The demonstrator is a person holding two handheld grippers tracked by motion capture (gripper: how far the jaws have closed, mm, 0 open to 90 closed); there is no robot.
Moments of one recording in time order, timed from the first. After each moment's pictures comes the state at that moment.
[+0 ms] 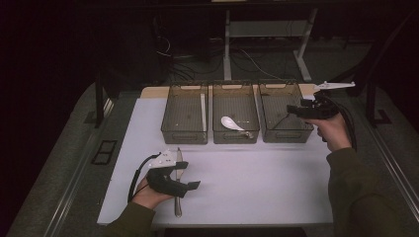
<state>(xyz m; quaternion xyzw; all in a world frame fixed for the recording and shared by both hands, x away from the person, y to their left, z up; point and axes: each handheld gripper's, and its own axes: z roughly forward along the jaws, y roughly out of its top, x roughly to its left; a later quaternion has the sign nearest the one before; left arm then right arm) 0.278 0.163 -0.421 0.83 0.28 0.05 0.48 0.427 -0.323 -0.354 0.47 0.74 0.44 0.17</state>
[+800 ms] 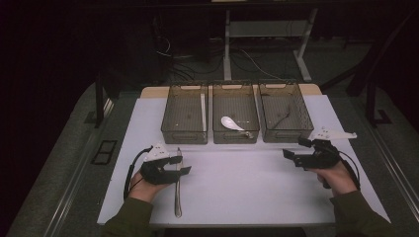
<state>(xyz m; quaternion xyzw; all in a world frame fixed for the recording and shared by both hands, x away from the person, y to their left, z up) 0.299 0.183 -0.416 0.83 0.33 0.12 0.45 0.308 -0.300 -0.403 0.43 0.77 0.45 0.16</state>
